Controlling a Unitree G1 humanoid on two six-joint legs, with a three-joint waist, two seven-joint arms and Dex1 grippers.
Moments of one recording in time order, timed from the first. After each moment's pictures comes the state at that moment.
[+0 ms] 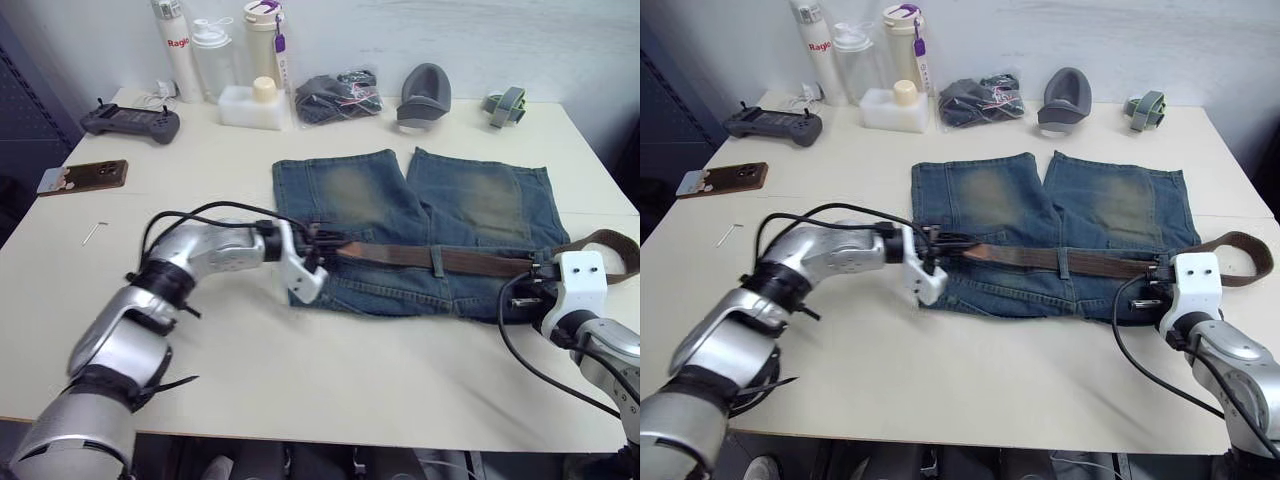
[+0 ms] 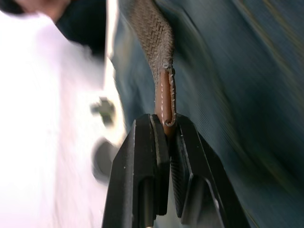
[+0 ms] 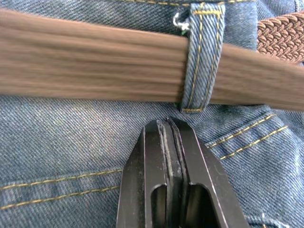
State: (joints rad) left arm -0.96 0.64 -0.52 0.65 0.69 -0.98 -0.18; right arm -0.02 -0.70 -0.39 -0.41 0.63 0.99 0.05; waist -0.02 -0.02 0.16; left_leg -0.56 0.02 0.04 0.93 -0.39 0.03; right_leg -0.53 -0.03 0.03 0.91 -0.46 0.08
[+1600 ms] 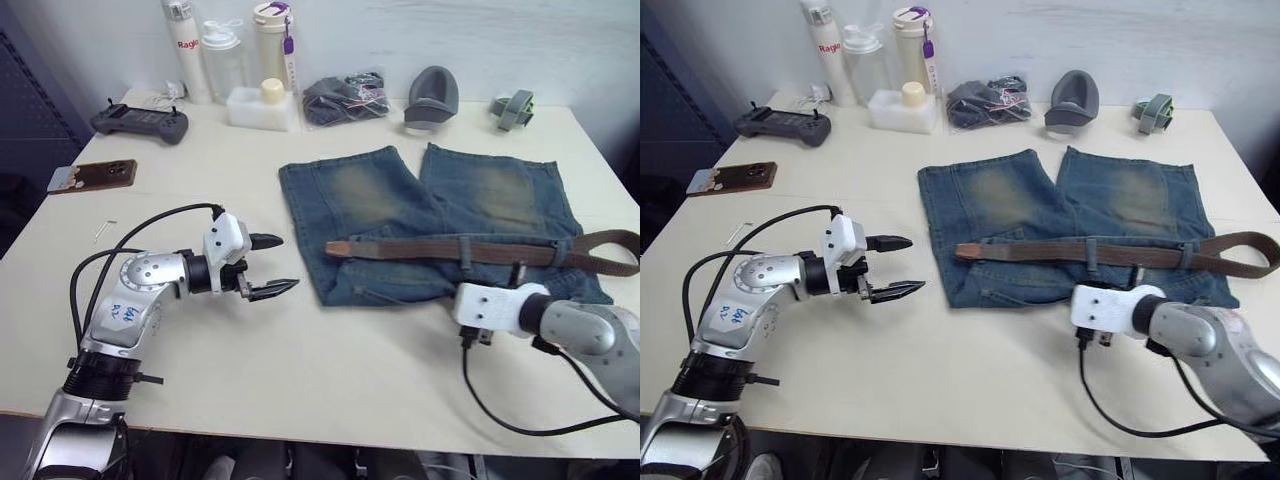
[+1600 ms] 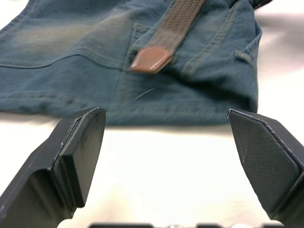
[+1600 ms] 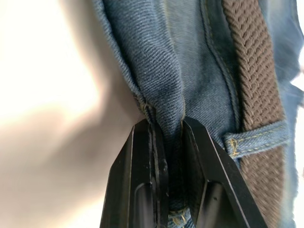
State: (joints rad) left arm -0.45 0.64 -0.08 -0.05 -0.38 0.32 -0.90; right arm 0.01 -1.21 0.05 -0.32 -0.10 0.09 0.57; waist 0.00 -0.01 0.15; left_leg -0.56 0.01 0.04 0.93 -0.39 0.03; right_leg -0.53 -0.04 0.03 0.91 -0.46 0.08
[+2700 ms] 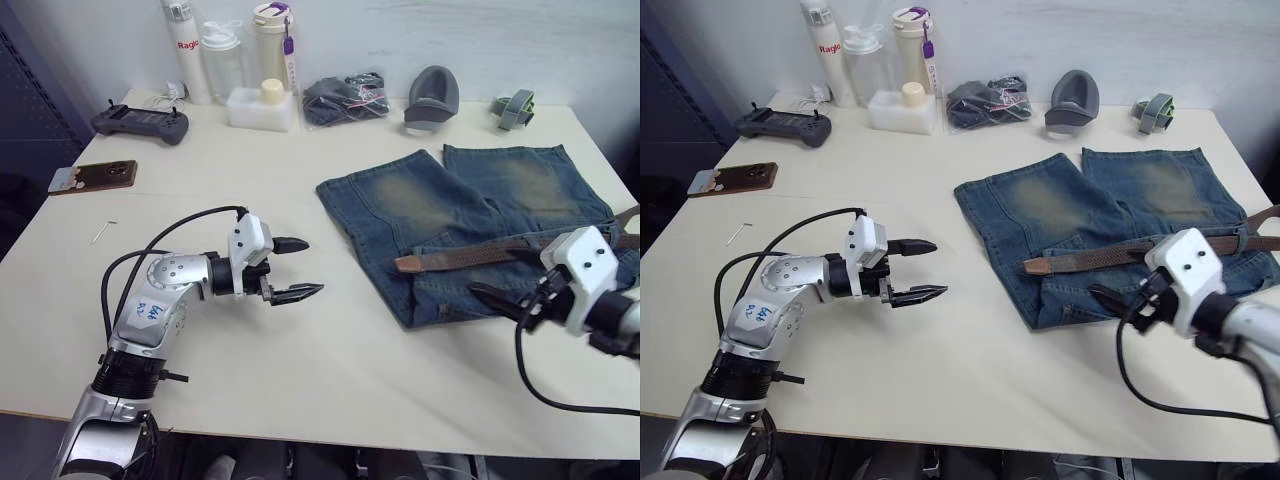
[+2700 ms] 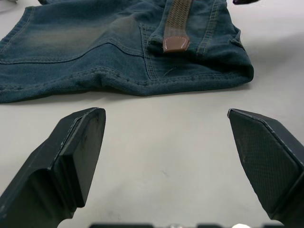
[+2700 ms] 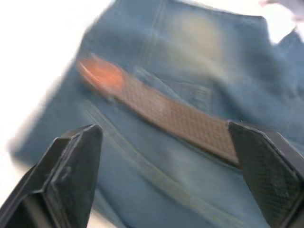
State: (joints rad) left arm -0.47 0.55 -0.10 -0.11 -0.39 0.40 -0.94; right arm 0.00 -0.69 -0.48 -0.58 0.78 0.88 0.52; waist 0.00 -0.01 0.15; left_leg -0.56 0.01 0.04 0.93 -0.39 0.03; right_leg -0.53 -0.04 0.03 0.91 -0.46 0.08
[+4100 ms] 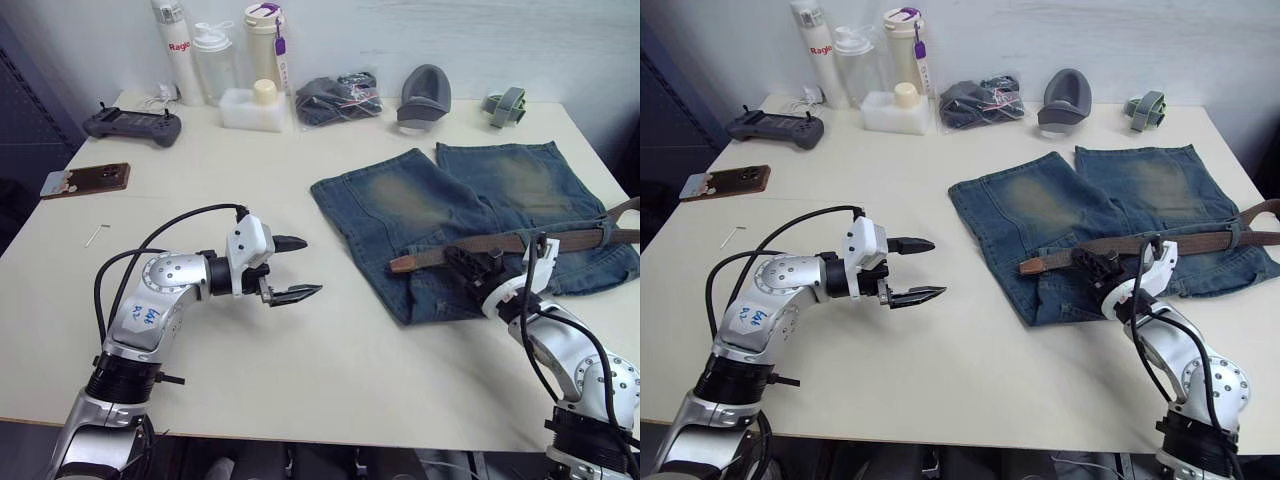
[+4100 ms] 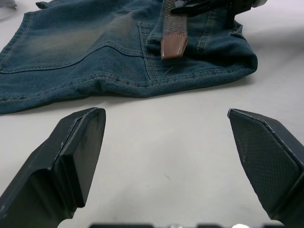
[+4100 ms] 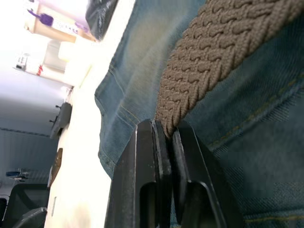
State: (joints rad) left arm -0.46 0.57 -0.10 -0.15 -0.34 0.39 -0.91; right arm -0.22 -0.38 -0.48 -0.20 1.61 0.82 -0.30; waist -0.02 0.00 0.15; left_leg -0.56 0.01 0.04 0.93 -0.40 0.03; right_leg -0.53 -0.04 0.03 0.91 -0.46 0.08
